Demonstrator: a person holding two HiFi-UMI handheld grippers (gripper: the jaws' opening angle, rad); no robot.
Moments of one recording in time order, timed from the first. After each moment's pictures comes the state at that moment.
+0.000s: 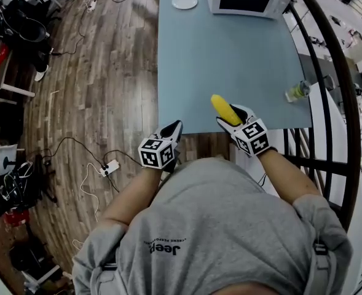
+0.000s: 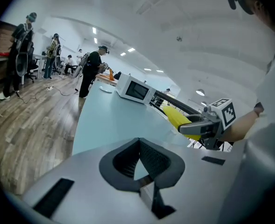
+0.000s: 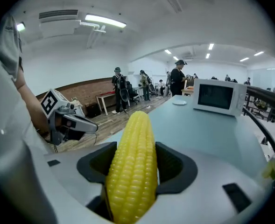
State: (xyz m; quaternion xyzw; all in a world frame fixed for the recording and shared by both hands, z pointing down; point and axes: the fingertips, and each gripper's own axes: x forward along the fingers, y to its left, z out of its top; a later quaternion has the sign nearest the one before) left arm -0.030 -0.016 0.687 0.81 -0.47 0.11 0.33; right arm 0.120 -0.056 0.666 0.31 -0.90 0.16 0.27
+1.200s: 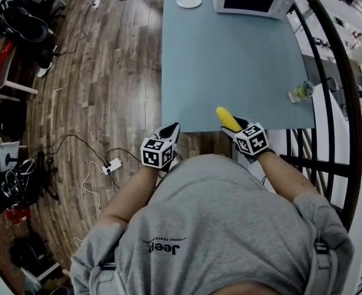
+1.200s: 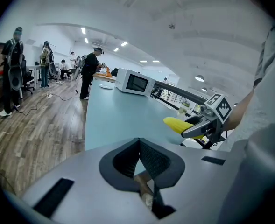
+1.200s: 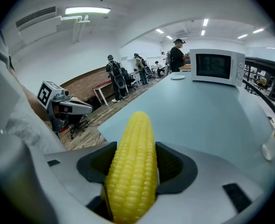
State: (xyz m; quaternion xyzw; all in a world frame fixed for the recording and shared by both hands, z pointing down) left arm -0.052 -0.002 0.716 0.81 -0.46 0.19 0.30; right arm 0.134 -0.022 0.748 0.29 -0.86 0.26 0.33
